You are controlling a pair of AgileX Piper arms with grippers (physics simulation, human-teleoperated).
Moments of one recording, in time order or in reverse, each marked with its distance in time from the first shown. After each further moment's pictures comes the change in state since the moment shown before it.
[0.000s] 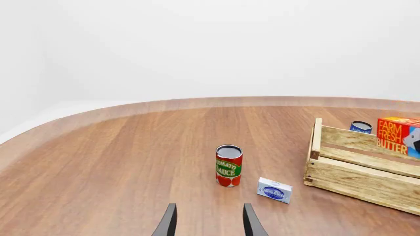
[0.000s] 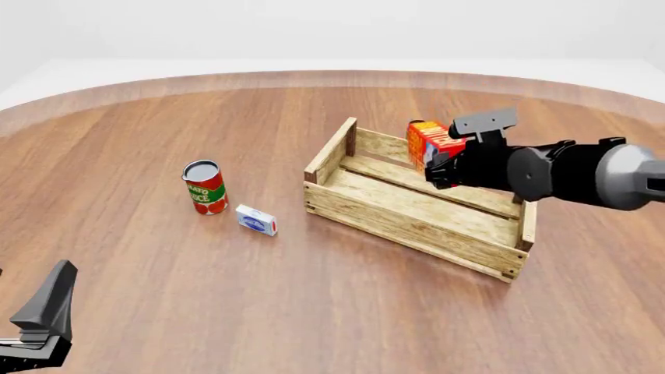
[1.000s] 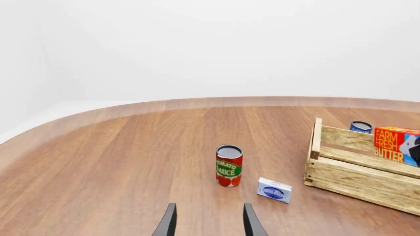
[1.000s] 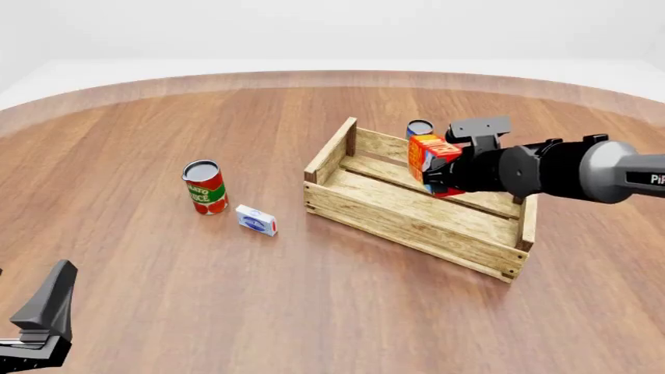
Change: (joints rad) left arm 0.000 0.000 0.000 0.000 0.000; right arm -0.007 0.063 -0.047 0.070 0.057
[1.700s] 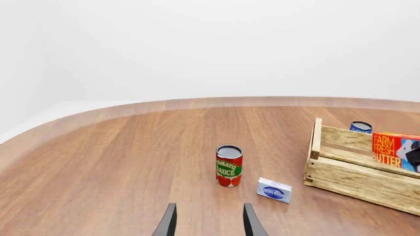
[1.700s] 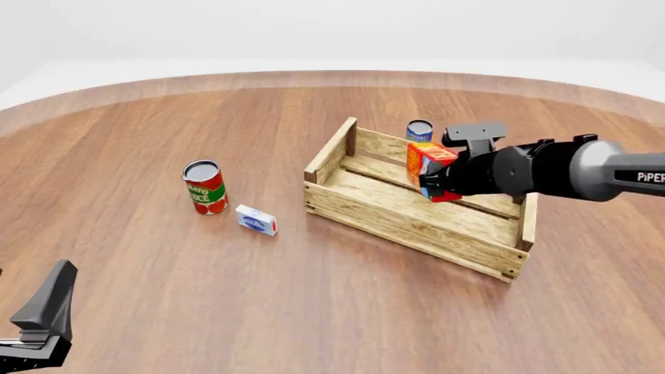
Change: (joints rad) left arm 0.000 0.000 0.000 0.000 0.000; right arm 0.005 0.032 -0.021 0.035 0.036
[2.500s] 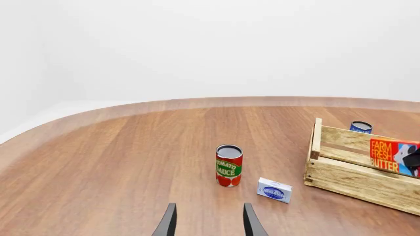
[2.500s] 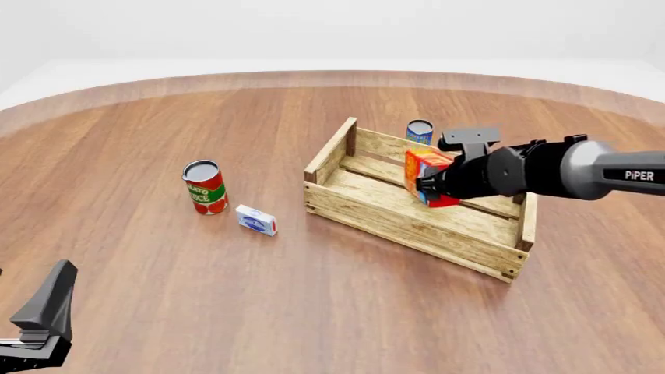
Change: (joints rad) left arm 0.000 0.000 0.000 0.000 0.000; right arm 0.007 0.031 -0.020 0.034 0.024
